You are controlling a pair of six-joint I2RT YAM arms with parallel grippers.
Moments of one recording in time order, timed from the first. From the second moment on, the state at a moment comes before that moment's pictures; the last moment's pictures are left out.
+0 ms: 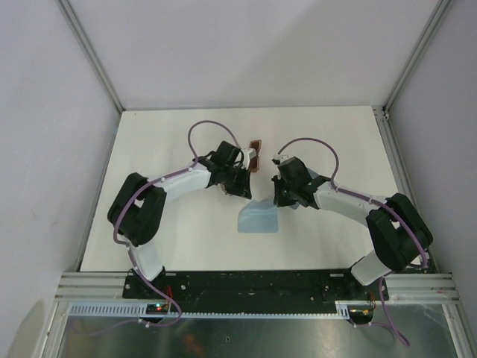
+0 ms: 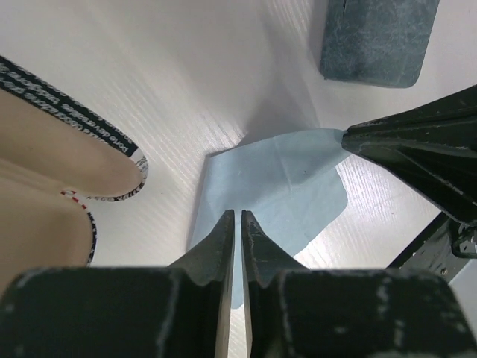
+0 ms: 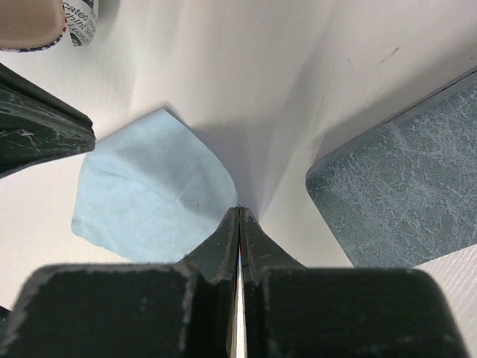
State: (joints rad) left arm -0.61 1.80 1.18 -0.37 0.38 -0.30; right arm 0.63 1.55 0.90 -0.25 -0.03 0.38
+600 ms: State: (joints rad) left arm -0.68 1.83 1.18 -0.37 0.20 -0.28; right arm 0.63 1.55 0.90 -0.23 -0.04 0.38
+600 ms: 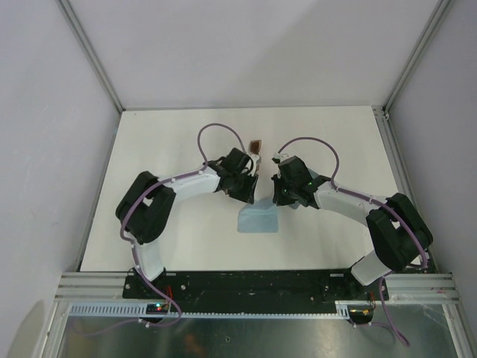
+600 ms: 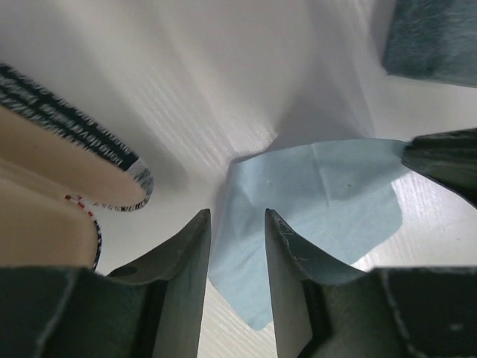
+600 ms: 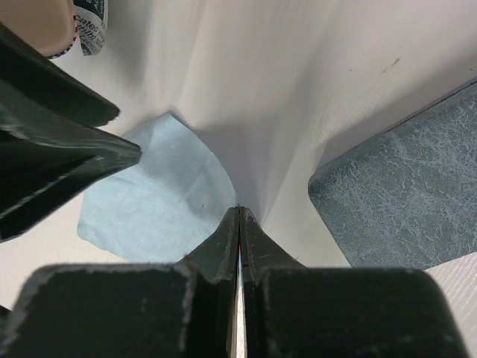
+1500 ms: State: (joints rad) left arm -0.72 1.93 1.25 -0.38 0.09 -0.28; right arm 0.61 1.55 0.90 -0.22 -0.05 0.39
